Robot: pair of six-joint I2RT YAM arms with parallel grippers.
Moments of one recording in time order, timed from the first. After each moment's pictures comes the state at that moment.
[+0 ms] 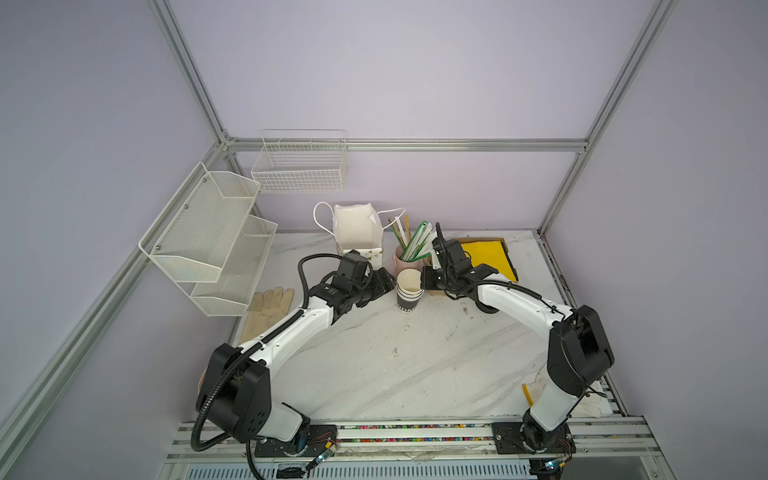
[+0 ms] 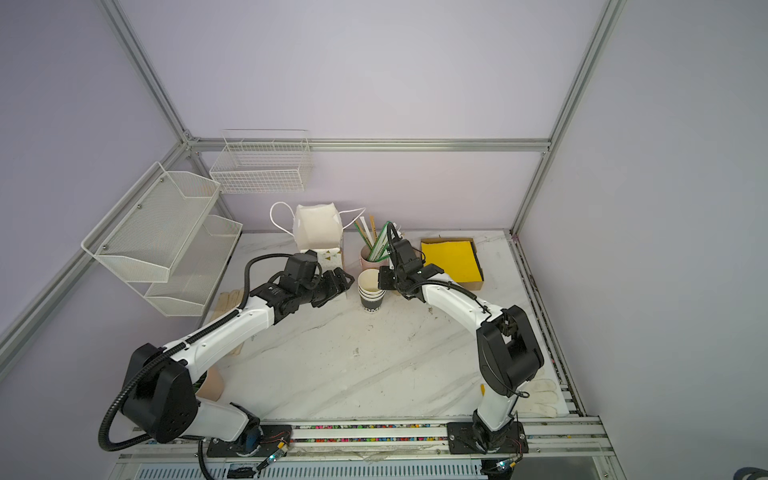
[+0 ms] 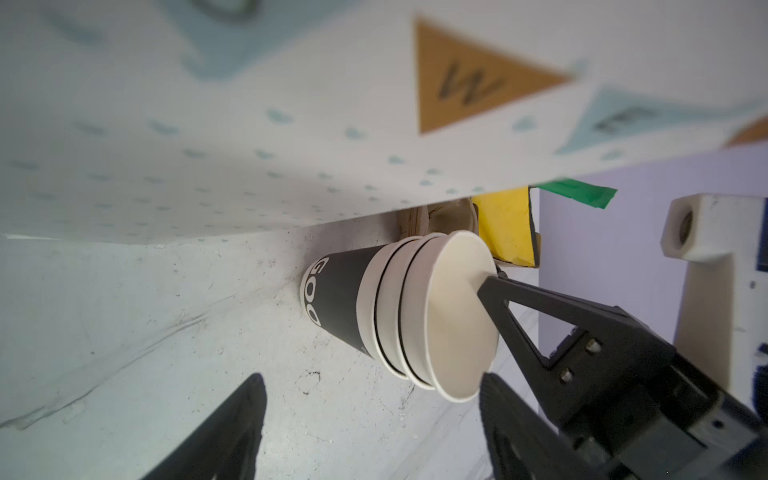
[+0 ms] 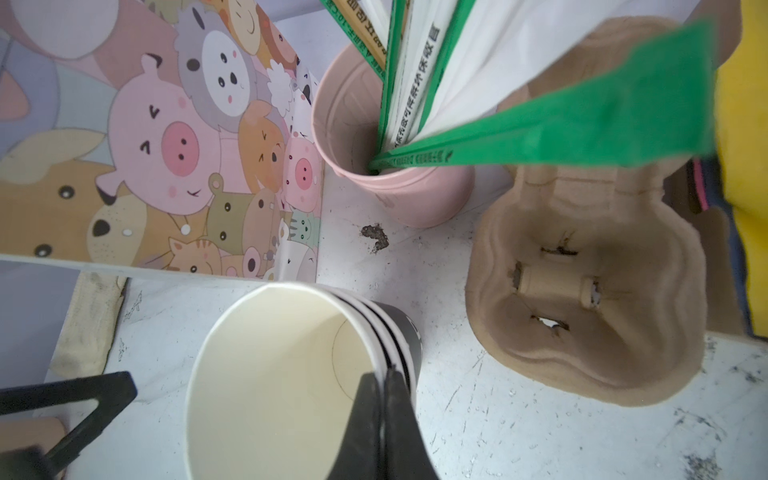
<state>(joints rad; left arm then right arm) -0.49 1.49 1.13 -0.33 0.13 -0.88 0.59 1.73 1.34 -0.38 -0.06 0.50</state>
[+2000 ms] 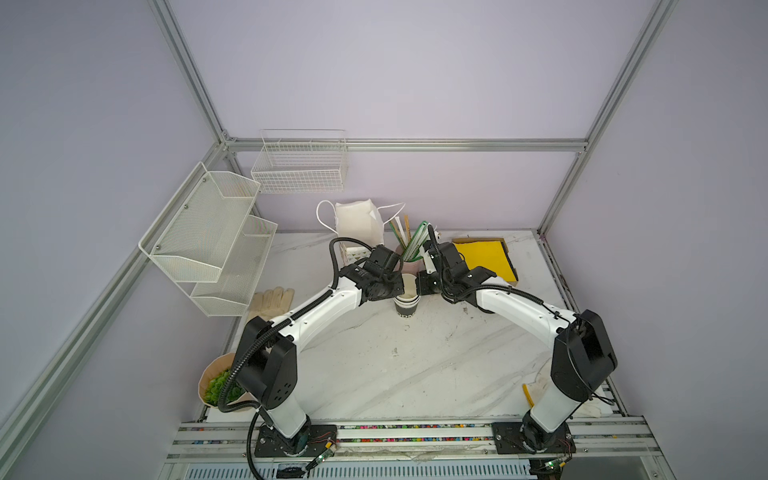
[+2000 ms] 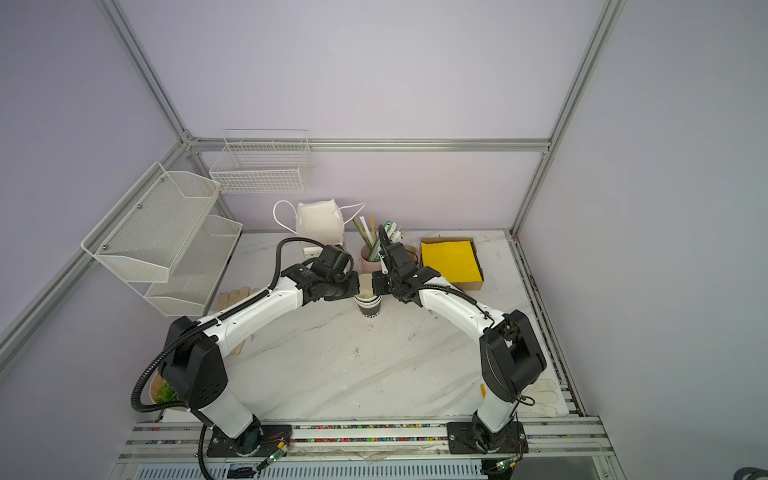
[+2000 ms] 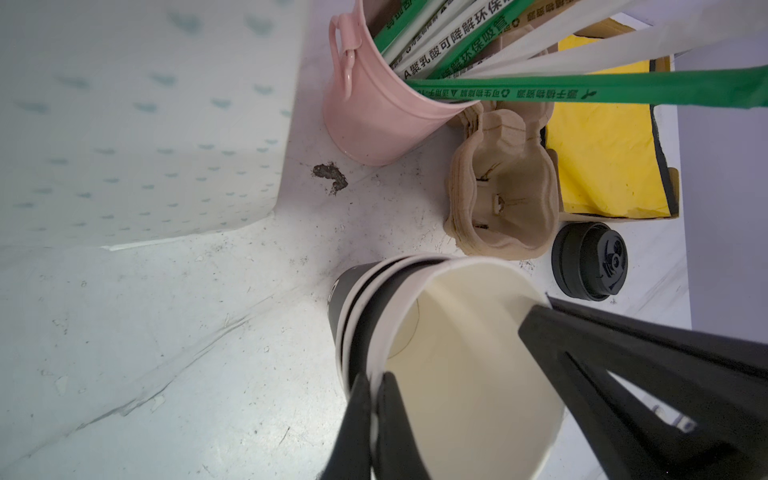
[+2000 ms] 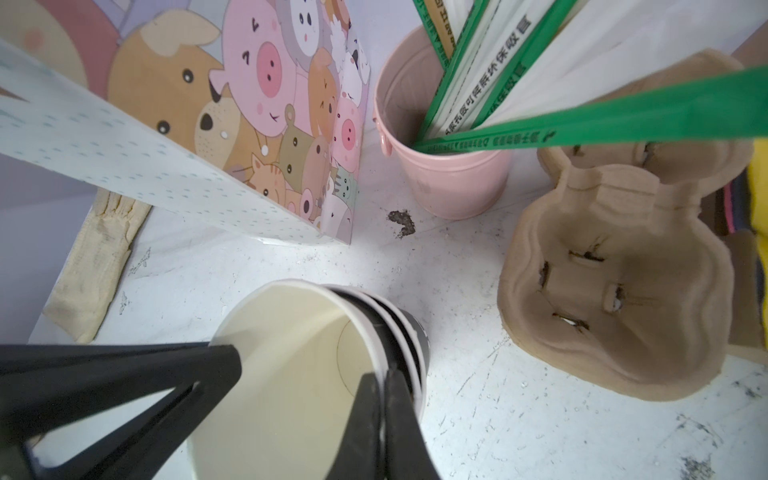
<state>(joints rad) -0.61 1.68 1.42 -0.65 -0.07 -0.69 0.65 1.69 1.34 -0.41 -0.05 0.41</state>
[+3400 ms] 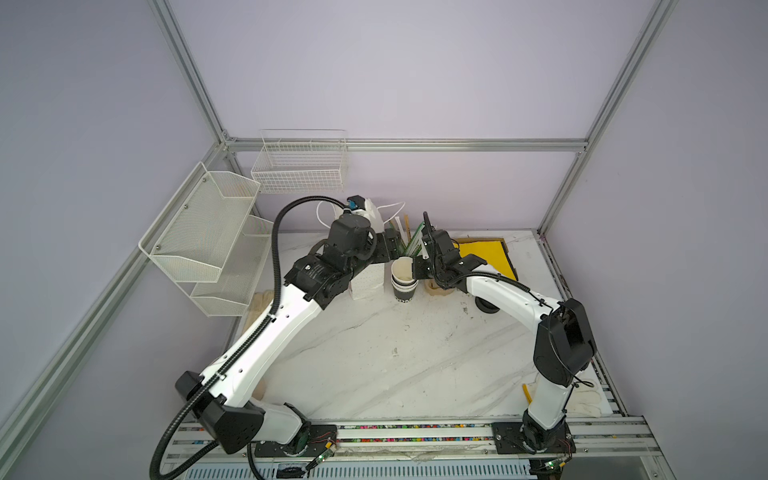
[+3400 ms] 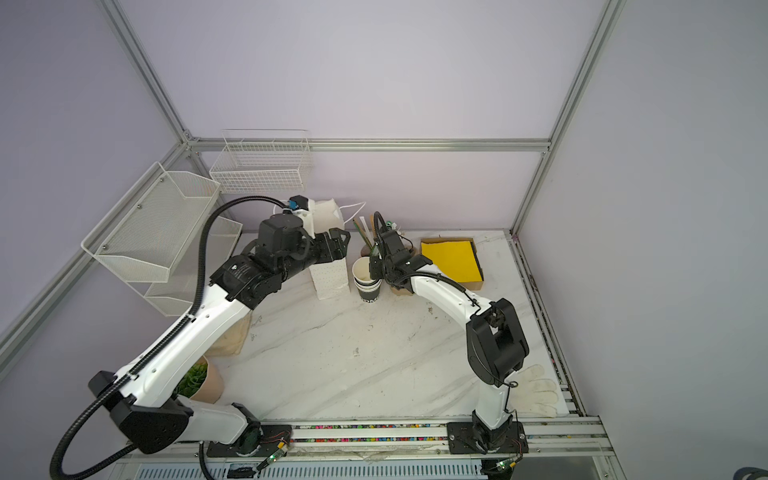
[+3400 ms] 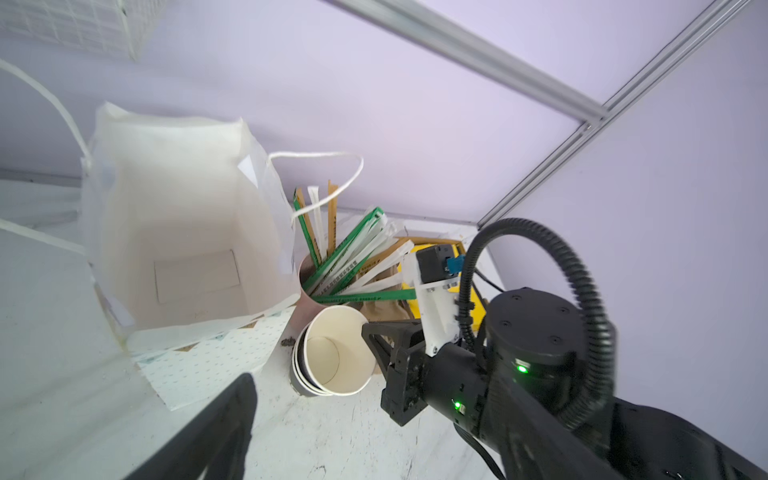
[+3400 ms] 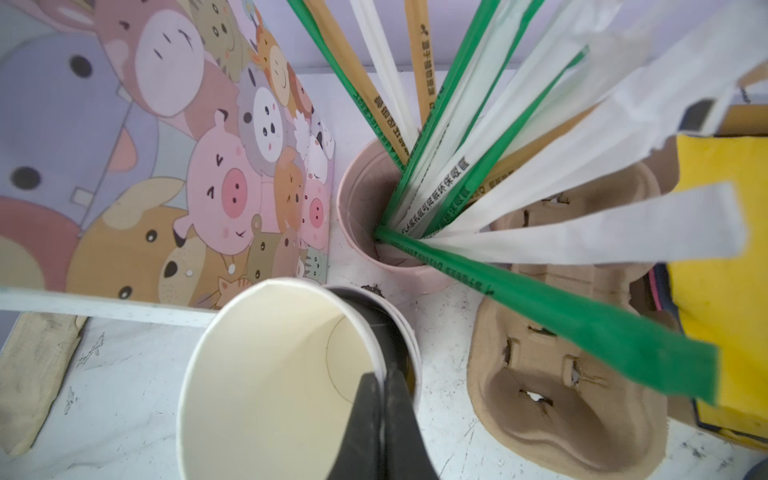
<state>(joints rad) -0.61 1.33 1.60 -0.61 -0.20 -0.54 0.62 1.83 1.55 -0.43 0.10 0.41</state>
